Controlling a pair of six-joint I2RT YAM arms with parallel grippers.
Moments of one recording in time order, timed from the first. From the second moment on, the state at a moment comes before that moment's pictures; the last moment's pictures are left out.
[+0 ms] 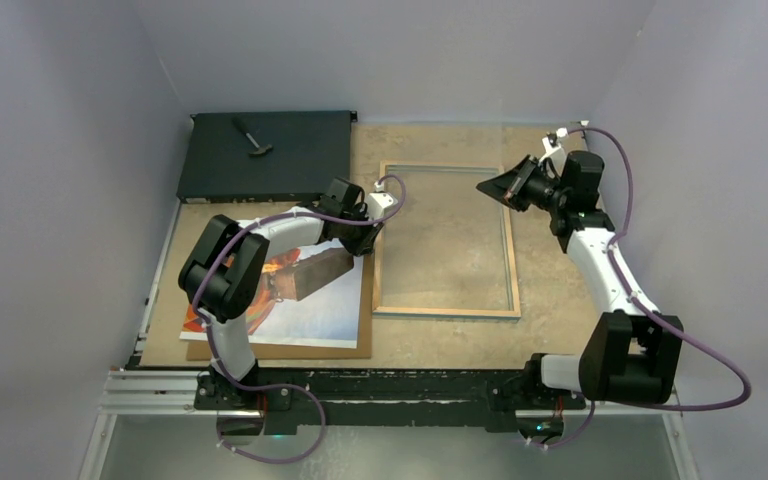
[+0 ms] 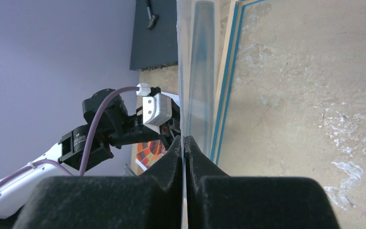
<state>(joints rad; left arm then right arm) -0.53 1.86 1.13 -0.23 0.34 0.25 -0.07 1.30 0.96 -0.07 -0.76 0.77</state>
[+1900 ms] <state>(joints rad) -0.53 1.86 1.13 -0.25 0.37 0.25 -0.06 1.40 0.90 -0.01 -0.77 0.72</state>
